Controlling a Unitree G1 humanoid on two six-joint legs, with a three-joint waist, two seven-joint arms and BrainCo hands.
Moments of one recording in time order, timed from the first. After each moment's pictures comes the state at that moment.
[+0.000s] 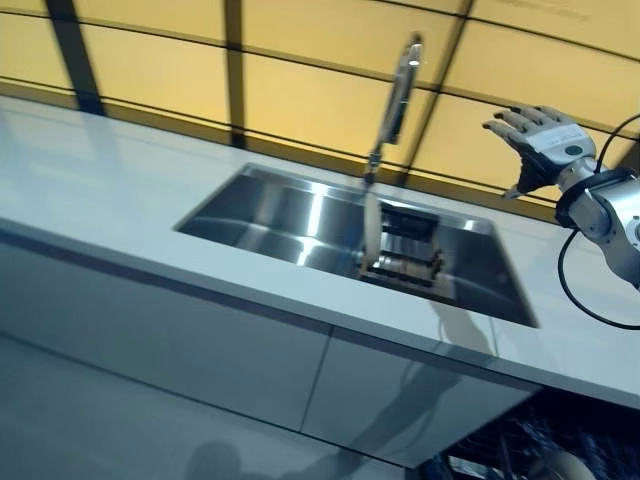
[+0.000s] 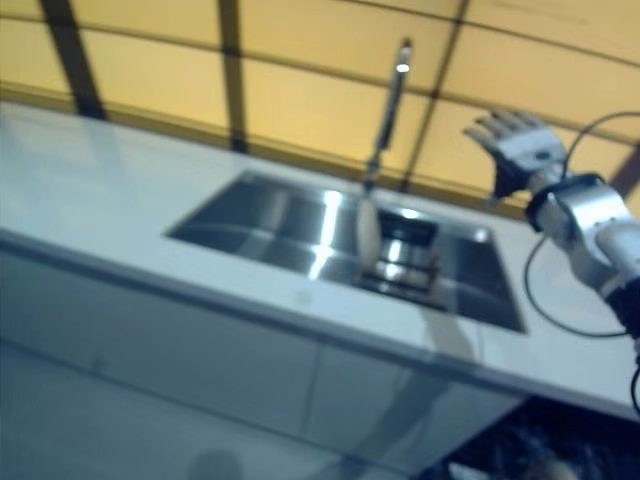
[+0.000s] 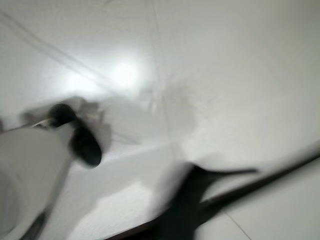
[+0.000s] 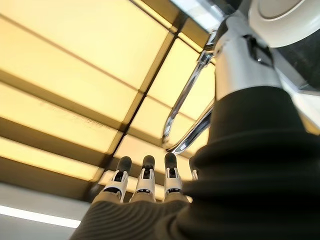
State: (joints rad) left arm -0.11 0.45 -0.37 1.04 0.01 0.13 -0.12; right arm -1.12 -1.20 0.66 0.44 -0.61 -0.03 -0.11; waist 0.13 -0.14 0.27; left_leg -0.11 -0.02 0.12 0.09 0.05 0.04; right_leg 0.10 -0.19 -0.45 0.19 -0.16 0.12
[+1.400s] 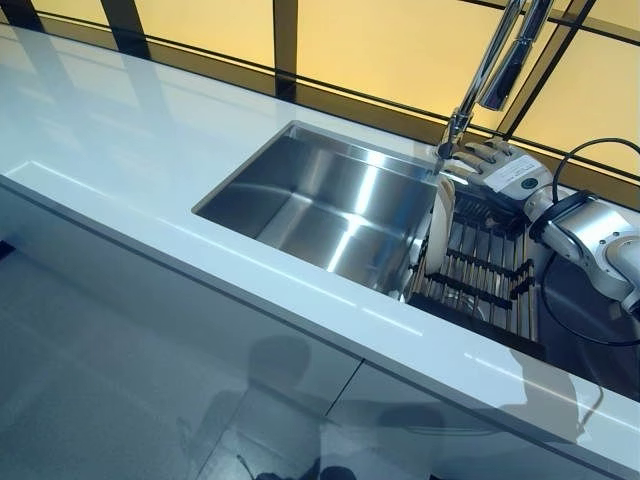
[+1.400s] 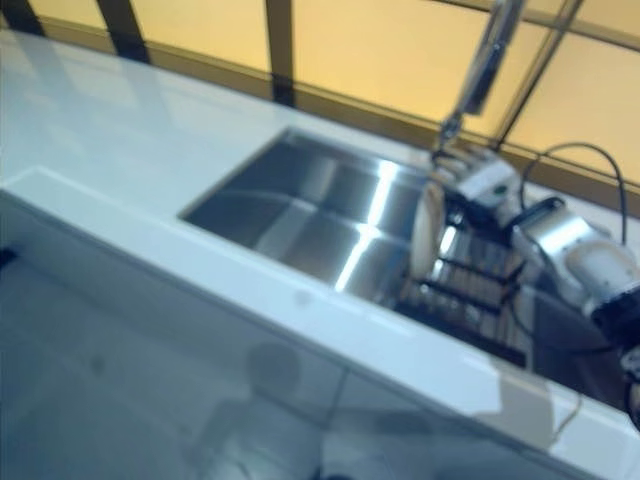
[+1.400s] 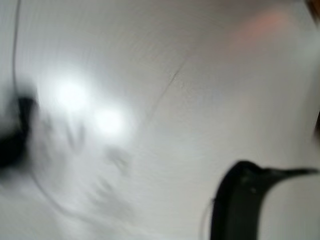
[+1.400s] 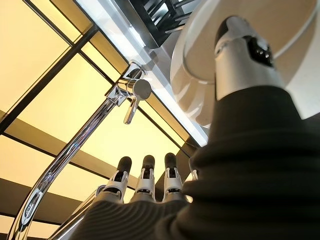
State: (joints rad) left arm -0.13 0.44 -0.33 1.04 0.01 0.14 -0.16; right arm -1.14 -1.21 0.72 0.37 -0.80 -0.10 -0.09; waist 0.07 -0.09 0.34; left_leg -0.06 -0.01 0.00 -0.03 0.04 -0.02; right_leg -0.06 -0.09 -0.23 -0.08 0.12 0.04
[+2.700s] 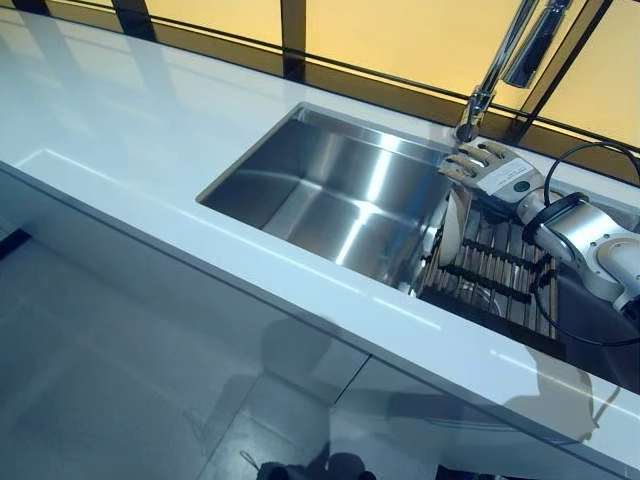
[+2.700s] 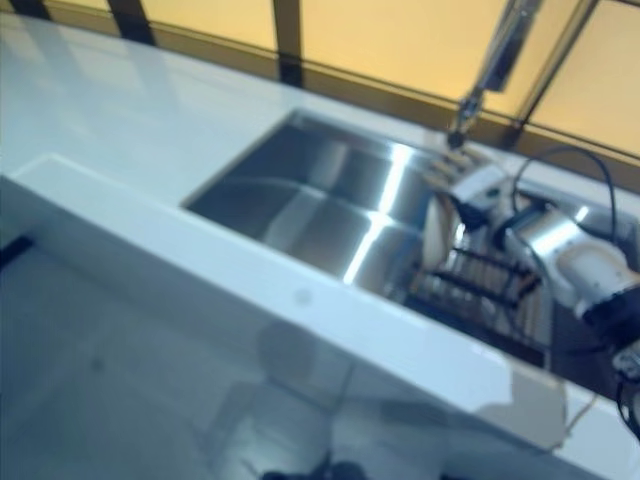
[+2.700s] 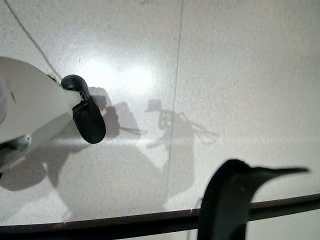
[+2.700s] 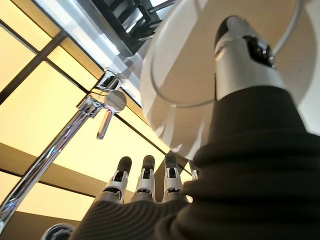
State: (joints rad) left arm -0.13 0.43 -0.28 1.04 -0.18 0.13 -0.12; right arm -1.14 -1.18 0.72 0.37 -0.81 -0.10 -0.10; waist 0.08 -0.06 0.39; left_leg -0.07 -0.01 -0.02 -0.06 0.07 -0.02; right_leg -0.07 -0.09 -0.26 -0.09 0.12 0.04
